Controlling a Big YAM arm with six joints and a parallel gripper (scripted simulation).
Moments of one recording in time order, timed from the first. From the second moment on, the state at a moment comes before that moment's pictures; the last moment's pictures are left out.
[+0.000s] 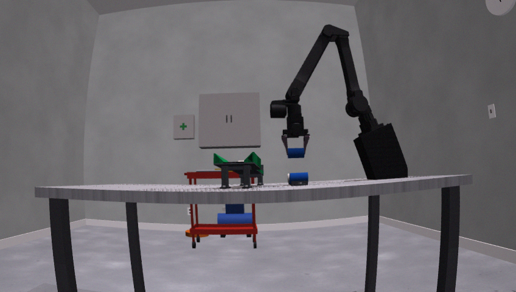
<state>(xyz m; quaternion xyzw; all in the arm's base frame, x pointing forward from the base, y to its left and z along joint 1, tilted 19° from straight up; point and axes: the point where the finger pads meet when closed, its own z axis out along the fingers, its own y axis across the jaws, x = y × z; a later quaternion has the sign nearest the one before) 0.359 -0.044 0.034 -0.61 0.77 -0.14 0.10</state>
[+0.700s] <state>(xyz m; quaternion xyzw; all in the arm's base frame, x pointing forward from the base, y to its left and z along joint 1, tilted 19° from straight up) 0.458 -0.028 0.100 -0.60 0.78 -0.14 0.10</state>
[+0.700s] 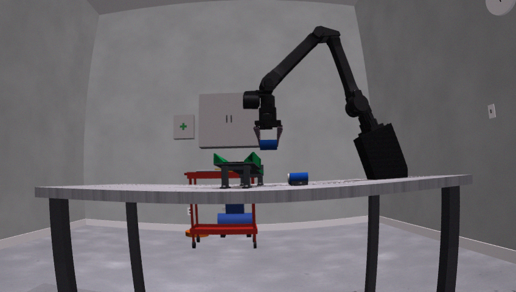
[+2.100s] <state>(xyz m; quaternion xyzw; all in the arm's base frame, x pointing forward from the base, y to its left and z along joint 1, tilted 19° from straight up) 0.556 -0.013 0.104 -0.58 0.80 -0.13 0.09</state>
